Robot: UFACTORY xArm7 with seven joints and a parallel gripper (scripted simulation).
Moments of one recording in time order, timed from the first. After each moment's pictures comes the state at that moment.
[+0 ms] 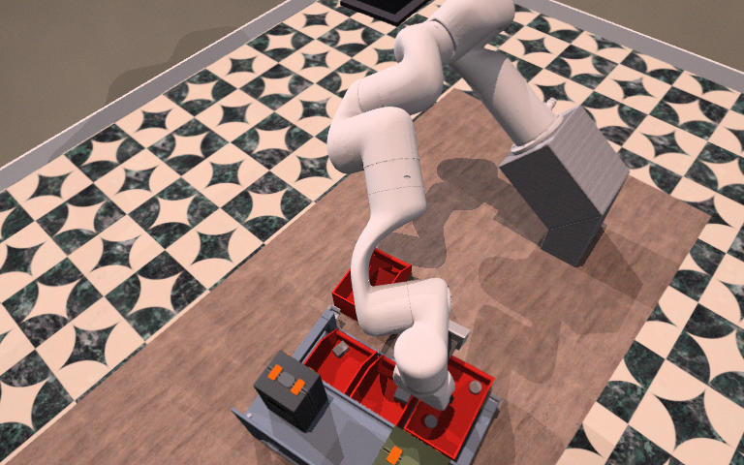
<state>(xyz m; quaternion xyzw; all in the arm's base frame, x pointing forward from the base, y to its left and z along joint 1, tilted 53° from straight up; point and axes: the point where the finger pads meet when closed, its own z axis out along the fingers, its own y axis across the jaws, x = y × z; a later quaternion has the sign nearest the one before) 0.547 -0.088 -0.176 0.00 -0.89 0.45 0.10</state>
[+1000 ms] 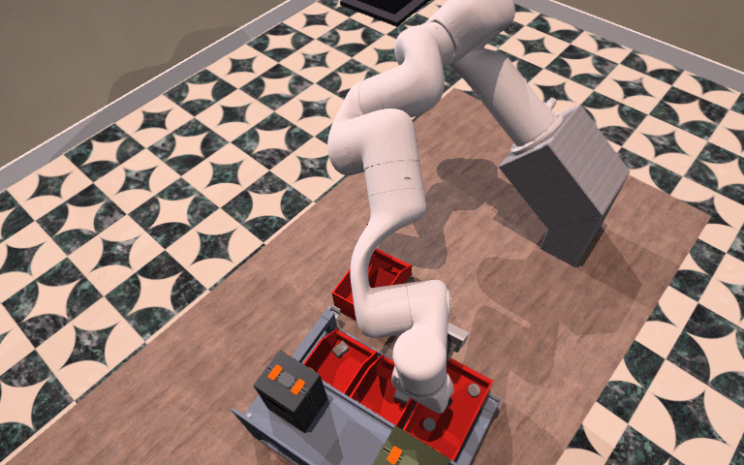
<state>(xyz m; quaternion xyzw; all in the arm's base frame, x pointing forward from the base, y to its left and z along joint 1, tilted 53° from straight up) 0.552 -0.088 -0.177 0.00 -0.89 0.45 0.10</state>
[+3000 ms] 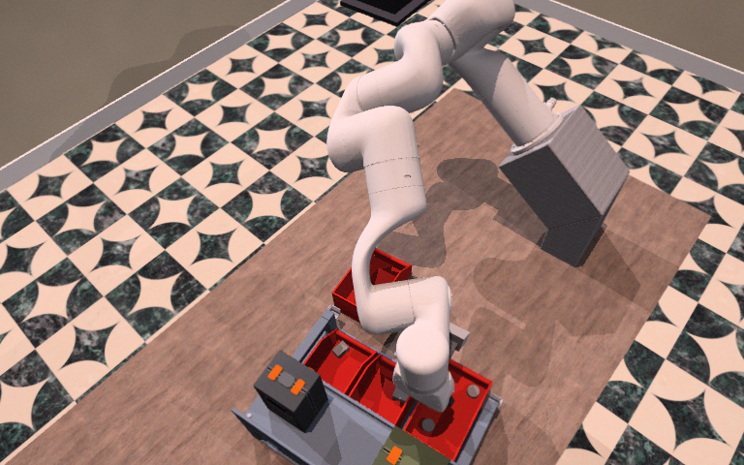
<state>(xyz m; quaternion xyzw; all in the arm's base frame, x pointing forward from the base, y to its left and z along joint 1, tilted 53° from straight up) 0.551 -0.090 -0.178 0.01 -0.89 0.45 0.08</state>
